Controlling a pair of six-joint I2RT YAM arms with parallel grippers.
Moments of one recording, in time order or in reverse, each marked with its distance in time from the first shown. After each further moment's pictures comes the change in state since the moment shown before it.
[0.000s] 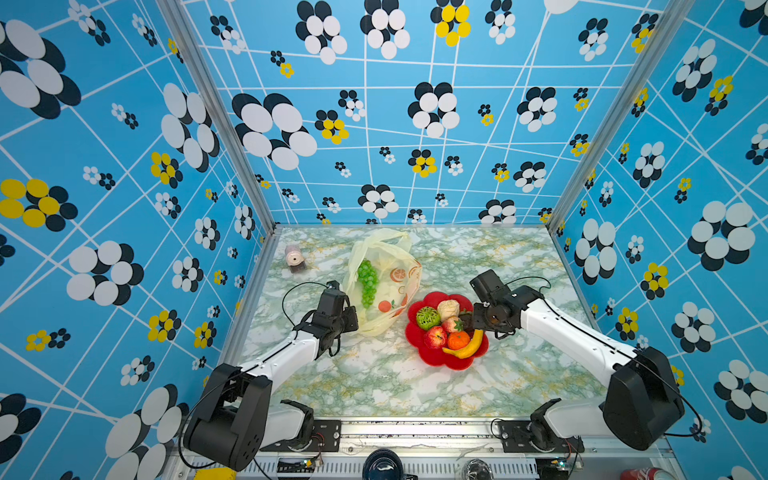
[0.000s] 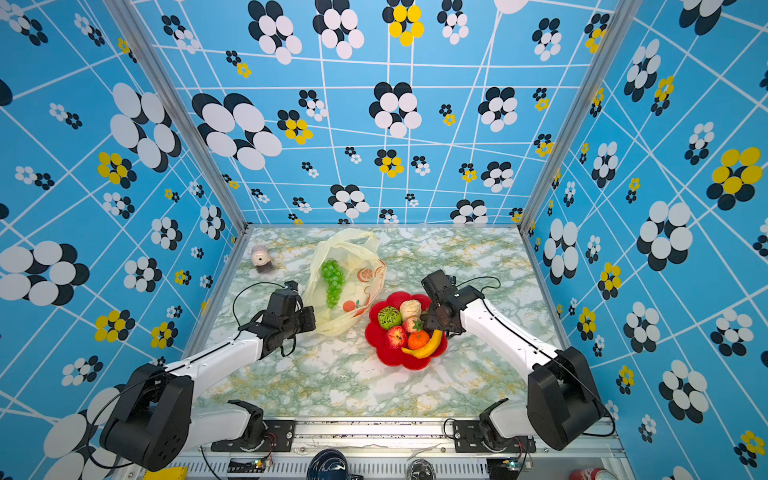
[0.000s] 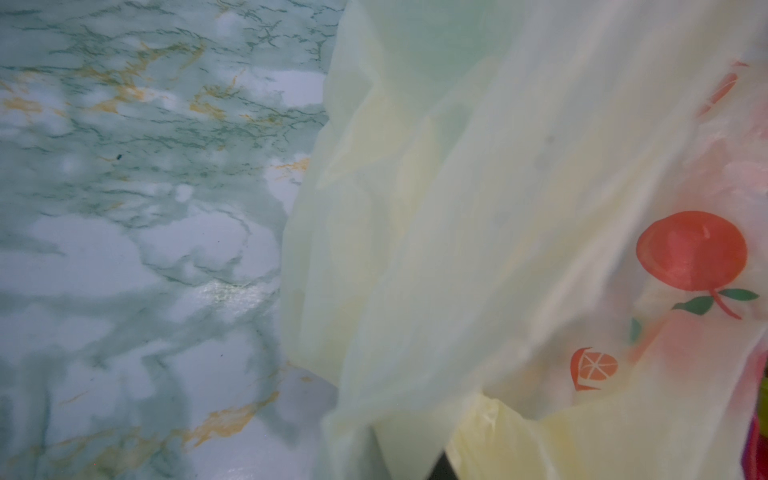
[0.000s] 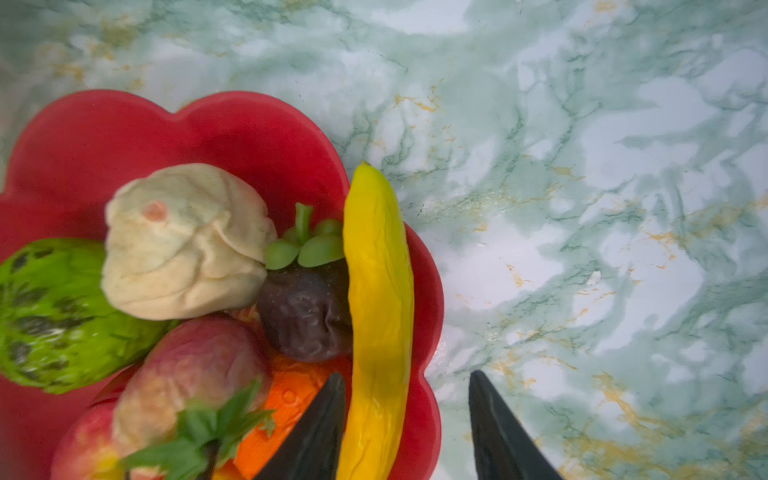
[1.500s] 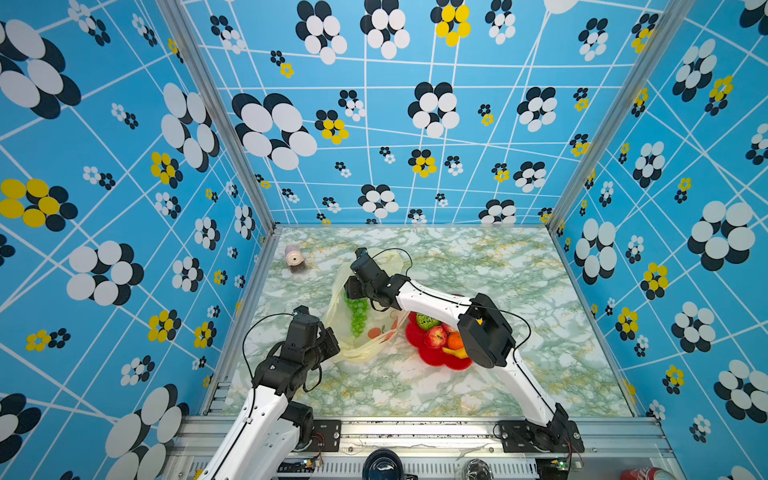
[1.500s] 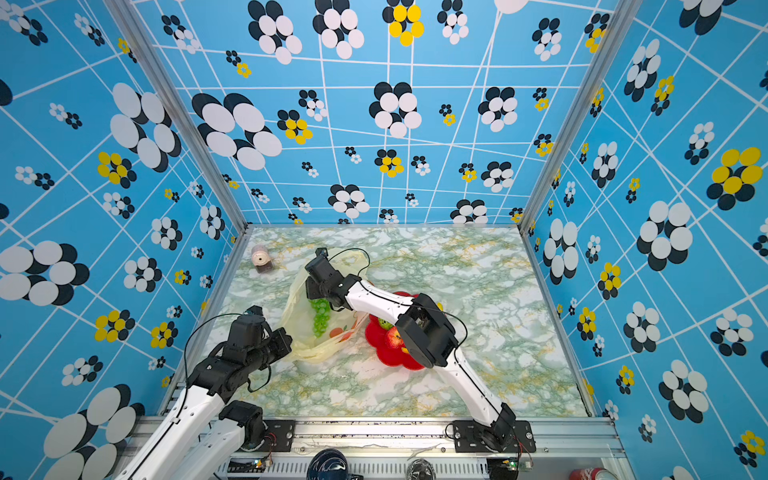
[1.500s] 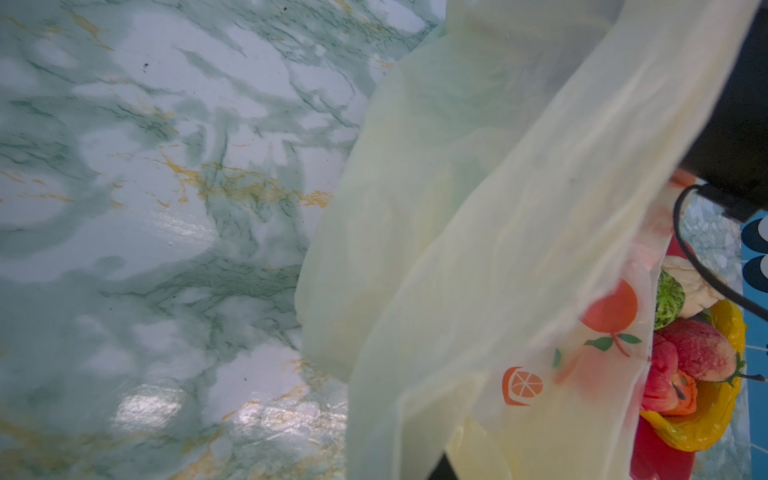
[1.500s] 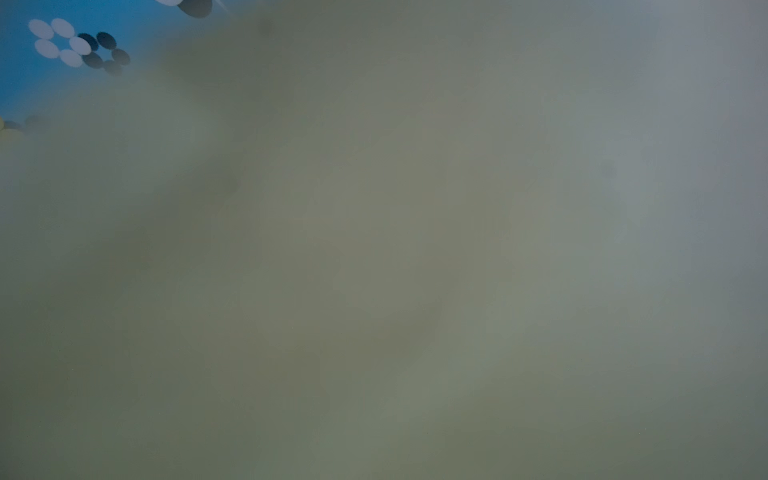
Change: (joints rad) left arm 0.064 -0.626 -0.066 -0.567 0.076 -0.256; right arm 0.416 1.041 1.017 0.580 -0.086 -0.041
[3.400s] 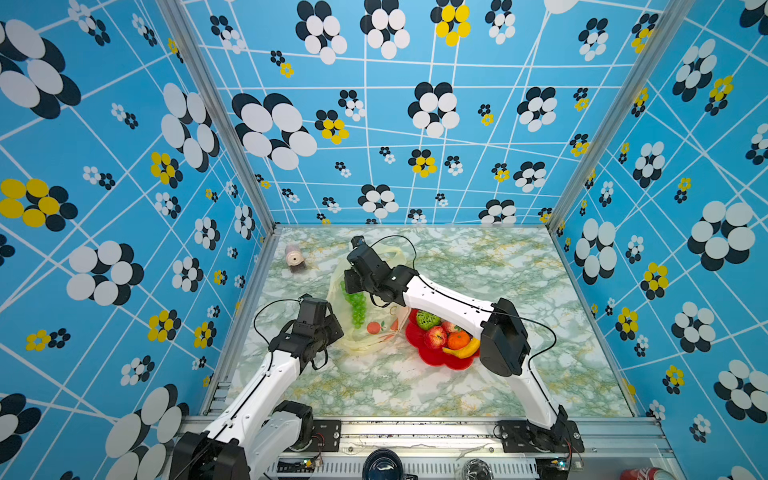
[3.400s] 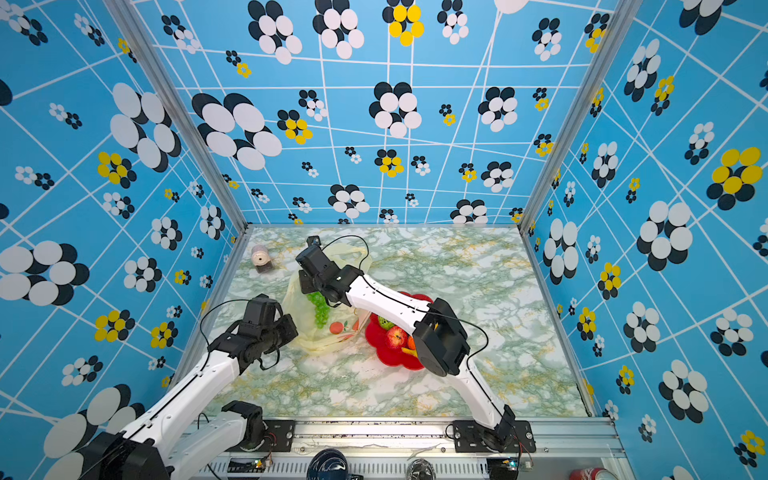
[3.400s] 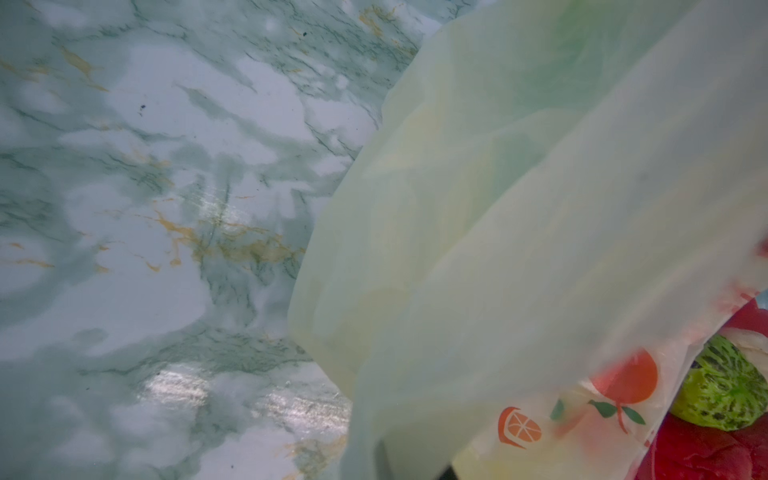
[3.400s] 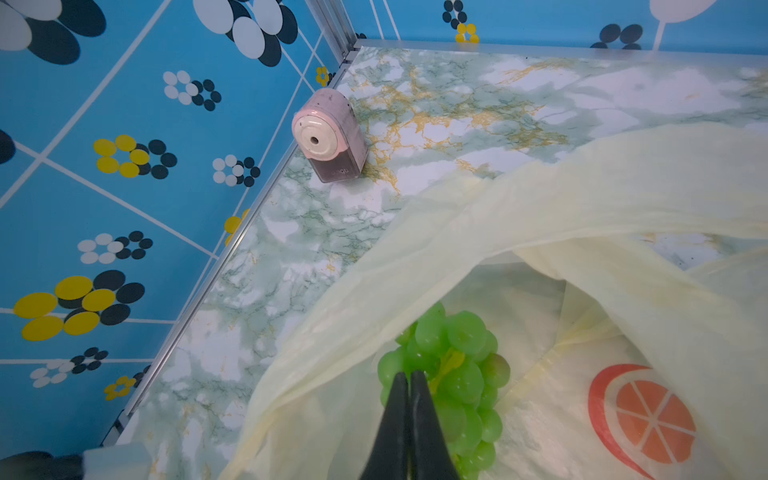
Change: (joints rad) left arm 0.034 0.336 0.065 0.180 -0.054 -0.002; right arm 0.049 -0.172 0.035 -0.171 0.045 -0.053
